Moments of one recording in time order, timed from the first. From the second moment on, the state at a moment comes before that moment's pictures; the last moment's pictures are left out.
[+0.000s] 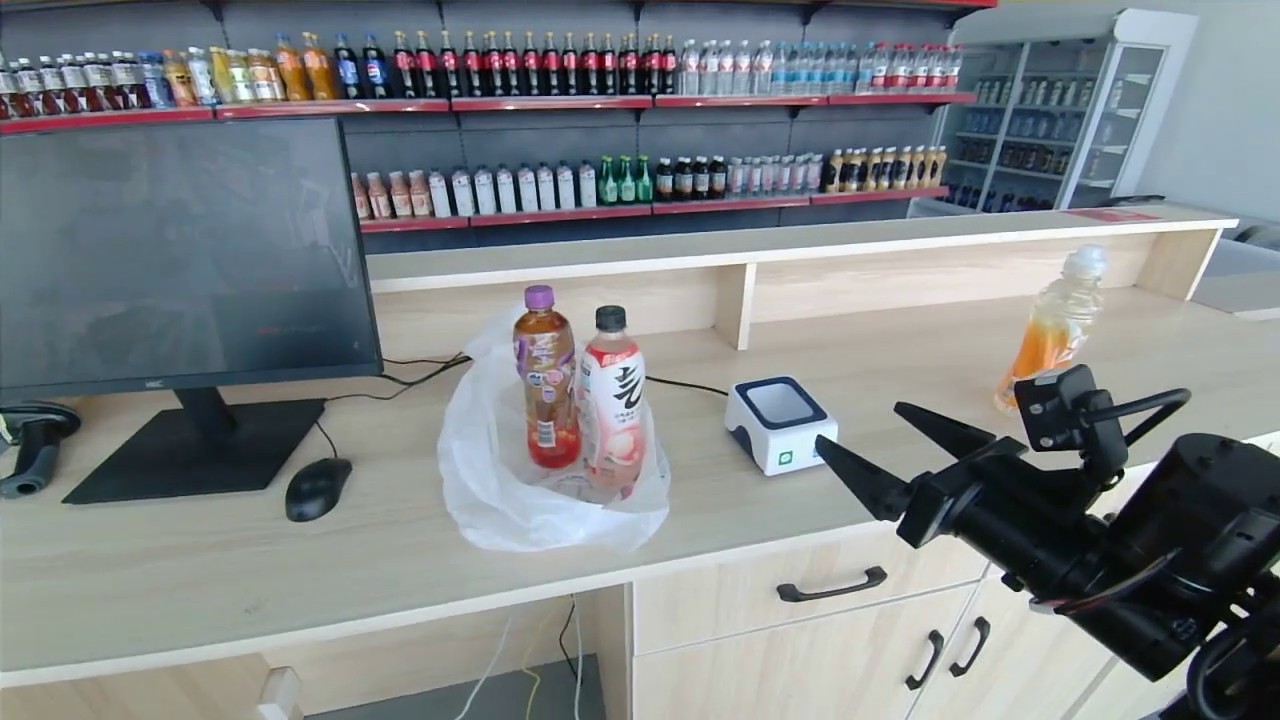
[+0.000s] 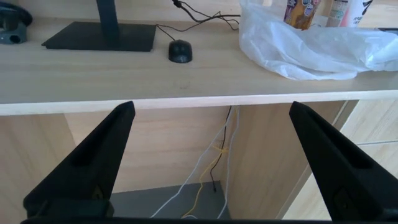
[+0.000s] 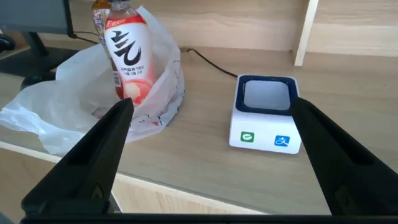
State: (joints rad) left arm 0.00 0.00 0.00 0.00 0.00 0.00; right arm 0.42 1.78 -0.28 -1.57 0.10 0.05
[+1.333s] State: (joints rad) left arm 0.00 0.00 0.00 0.00 0.00 -0.01; right arm 0.42 1.79 -0.27 -1.57 0.10 0.04
